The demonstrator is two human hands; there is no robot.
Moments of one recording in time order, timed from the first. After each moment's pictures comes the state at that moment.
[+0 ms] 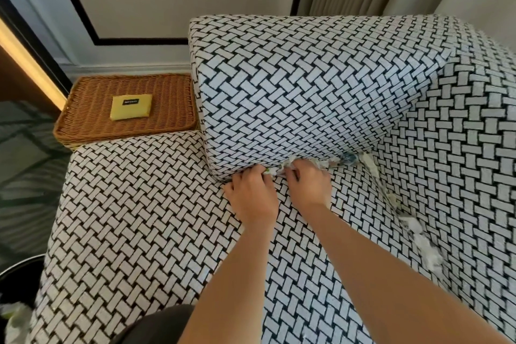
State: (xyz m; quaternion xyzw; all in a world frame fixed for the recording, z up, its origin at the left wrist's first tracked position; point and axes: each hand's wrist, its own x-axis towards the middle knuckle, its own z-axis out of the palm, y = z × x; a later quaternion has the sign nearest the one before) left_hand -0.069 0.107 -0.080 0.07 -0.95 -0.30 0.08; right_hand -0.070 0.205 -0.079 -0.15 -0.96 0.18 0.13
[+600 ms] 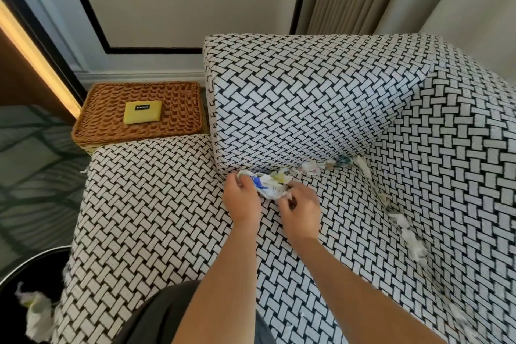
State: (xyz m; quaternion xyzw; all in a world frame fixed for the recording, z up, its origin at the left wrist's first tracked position) left_hand -0.058 0.081 -0.069 0.21 -0.75 -0.63 0.04; right_hand -0.009 0.168 -0.085 -0.15 -0.90 0.35 0.22
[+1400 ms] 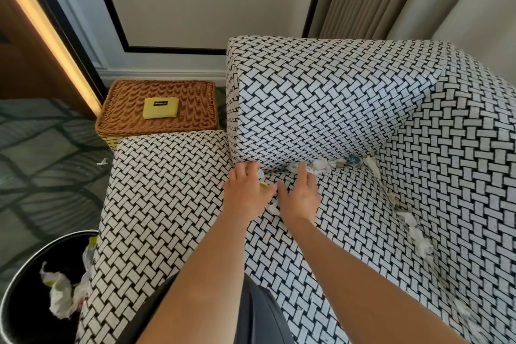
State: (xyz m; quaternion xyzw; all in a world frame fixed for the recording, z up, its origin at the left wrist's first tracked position) left_hand -0.055 0.031 -0.054 -0.08 -0.96 -0.25 -0.05; right_hand -0.026 0.143 -0.073 -0.22 -0.93 0.26 0.12
